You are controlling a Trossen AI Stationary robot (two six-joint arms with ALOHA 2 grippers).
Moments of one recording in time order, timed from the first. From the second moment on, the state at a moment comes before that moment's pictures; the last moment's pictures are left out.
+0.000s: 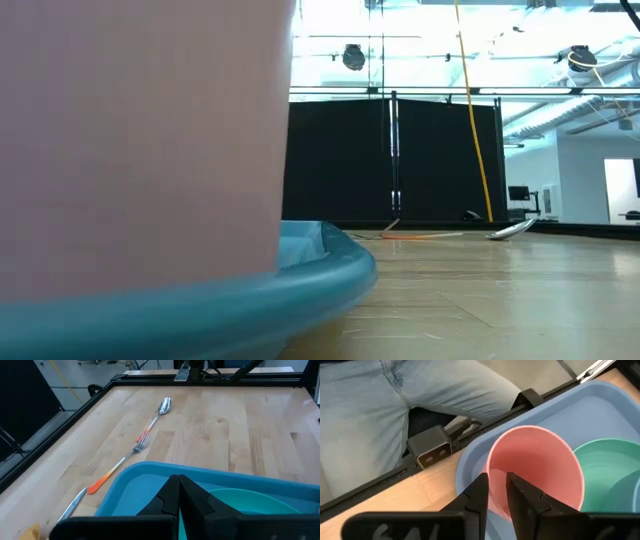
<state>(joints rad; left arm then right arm) -0.63 1.07 0.68 -0.26 -0.80 -0.43 0.48 2.08 1.72 -0.47 -0.24 -0.48</state>
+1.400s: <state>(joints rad) -0.42 1.07 0.65 -0.25 -0.71 -0.52 0.47 1.71 1.38 -0.32 0.02 -0.33</state>
